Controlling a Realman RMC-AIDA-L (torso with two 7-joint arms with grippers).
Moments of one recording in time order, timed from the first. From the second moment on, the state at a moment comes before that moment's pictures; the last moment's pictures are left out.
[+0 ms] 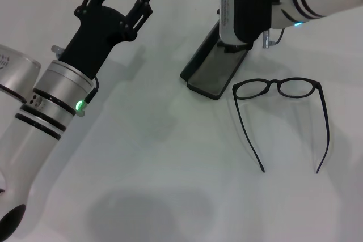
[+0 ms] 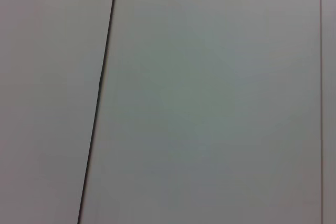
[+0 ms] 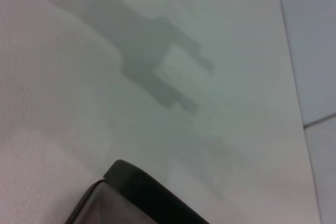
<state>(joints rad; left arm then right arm) -0.55 -2.09 2.75 0.22 -1.11 1.34 -0.29 0.91 2.03 -1.75 -0.98 -2.49 -0.82 1.95</state>
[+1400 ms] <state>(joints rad) -0.57 -2.08 2.71 0.09 -1.05 1.34 -0.60 0.72 2.03 -1.68 -1.24 -2.35 -0.90 1.78</state>
